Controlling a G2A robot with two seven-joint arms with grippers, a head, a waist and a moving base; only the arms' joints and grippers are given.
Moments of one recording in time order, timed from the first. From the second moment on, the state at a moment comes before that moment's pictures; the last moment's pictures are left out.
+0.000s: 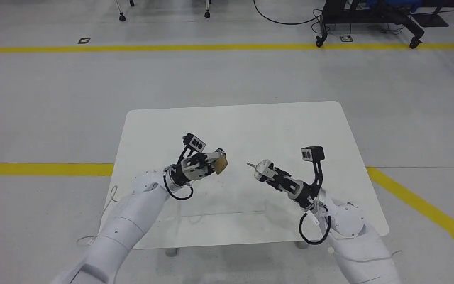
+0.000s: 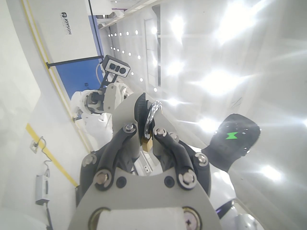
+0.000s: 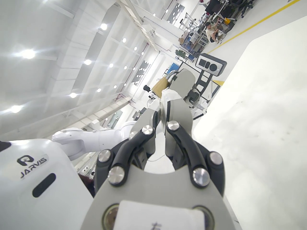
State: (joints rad) left arm 0.68 -1.37 -0.90 -0.76 -1.15 -0.45 -1.37; right arm -1.24 -1.12 1.30 -1.58 0.30 -0.58 0.73
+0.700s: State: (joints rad) left arm 0.76 -1.35 -0.95 -0.94 -0.91 -0.33 -0.90; right arm -1.31 -1.16 1.21 -1.69 -0.07 -0.48 0.25
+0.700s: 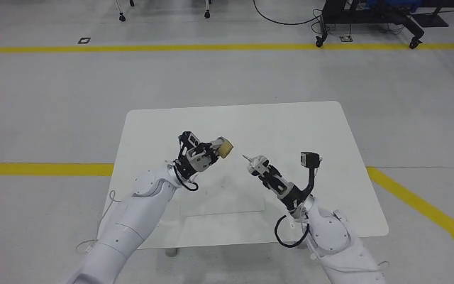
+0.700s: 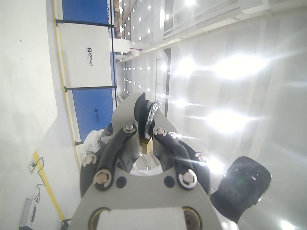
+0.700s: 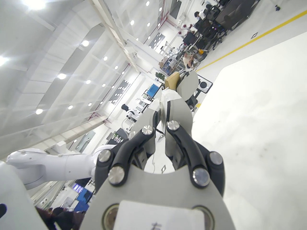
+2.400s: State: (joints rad) left arm 0.86 -1.35 -1.03 -1.13 -0.55 -0.39 -0.66; right arm -1.29 -1.23 1.13 -1.67 -0.18 -0.33 0.09
